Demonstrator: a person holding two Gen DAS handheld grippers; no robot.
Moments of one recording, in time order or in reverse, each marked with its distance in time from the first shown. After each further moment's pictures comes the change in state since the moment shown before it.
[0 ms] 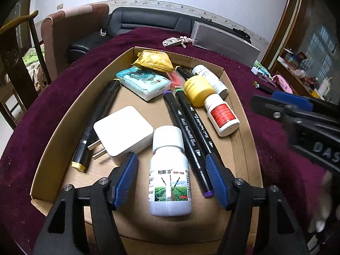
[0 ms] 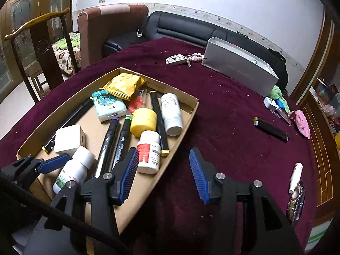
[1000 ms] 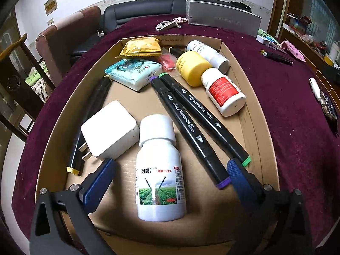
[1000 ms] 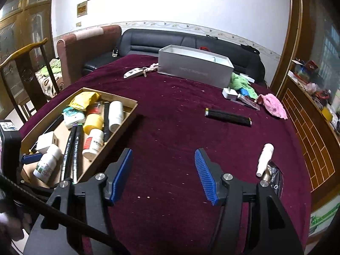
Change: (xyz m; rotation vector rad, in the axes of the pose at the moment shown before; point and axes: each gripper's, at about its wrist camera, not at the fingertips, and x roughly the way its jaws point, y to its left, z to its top) left arm 0.018 -0.029 -0.005 0.159 0.112 0.151; right arm -0.047 -0.098 -0.039 0.148 -0.109 -0.058
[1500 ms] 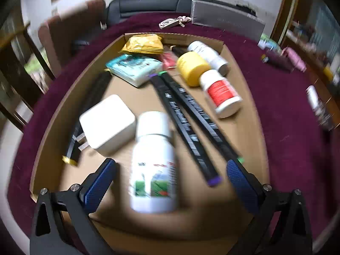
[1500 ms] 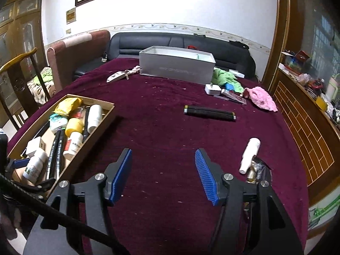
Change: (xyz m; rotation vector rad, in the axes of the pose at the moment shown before) left arm -0.010 0.002 0.003 -0.109 0.027 -0.087; right arm -0.003 -0.046 -0.007 0.060 -0.014 -0.032
